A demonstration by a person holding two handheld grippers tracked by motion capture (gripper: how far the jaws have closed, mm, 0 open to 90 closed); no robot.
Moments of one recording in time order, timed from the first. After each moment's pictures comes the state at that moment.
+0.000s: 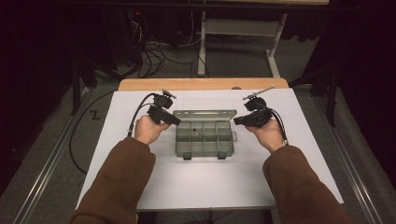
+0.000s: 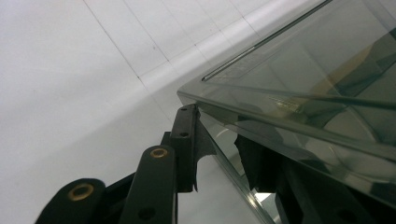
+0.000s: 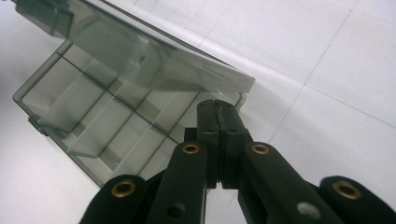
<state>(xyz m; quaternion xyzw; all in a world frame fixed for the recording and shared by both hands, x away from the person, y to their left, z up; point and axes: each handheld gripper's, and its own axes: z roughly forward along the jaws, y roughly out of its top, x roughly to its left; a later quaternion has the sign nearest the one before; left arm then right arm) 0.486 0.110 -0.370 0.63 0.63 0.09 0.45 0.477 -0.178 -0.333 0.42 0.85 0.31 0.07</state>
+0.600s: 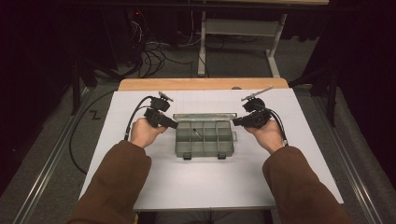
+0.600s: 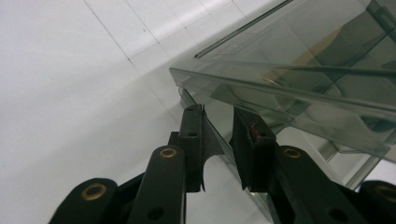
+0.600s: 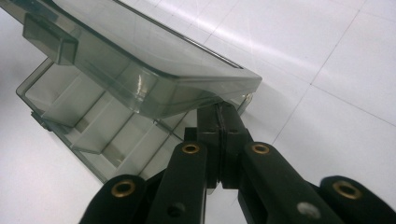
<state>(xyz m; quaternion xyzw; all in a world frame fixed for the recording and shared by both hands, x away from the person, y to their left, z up) 0.475 0.121 -0.369 0.63 0.63 0.06 0.45 0.475 -0.175 -0.334 0.41 0.86 0.31 0.07</state>
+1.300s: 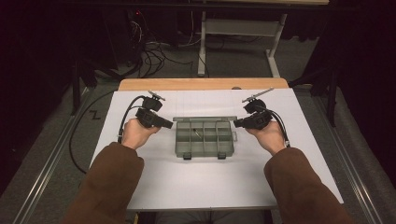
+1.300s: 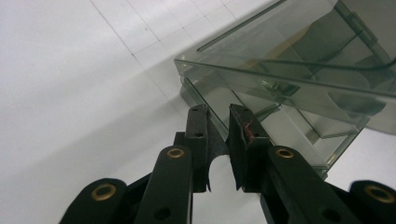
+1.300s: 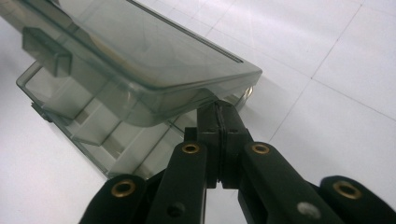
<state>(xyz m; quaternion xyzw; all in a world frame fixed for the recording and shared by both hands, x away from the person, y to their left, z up) 0.464 0.141 -0.356 0.62 0.62 0.05 0.47 0.471 -0.178 -0.335 0.40 0.86 0.30 0.07</state>
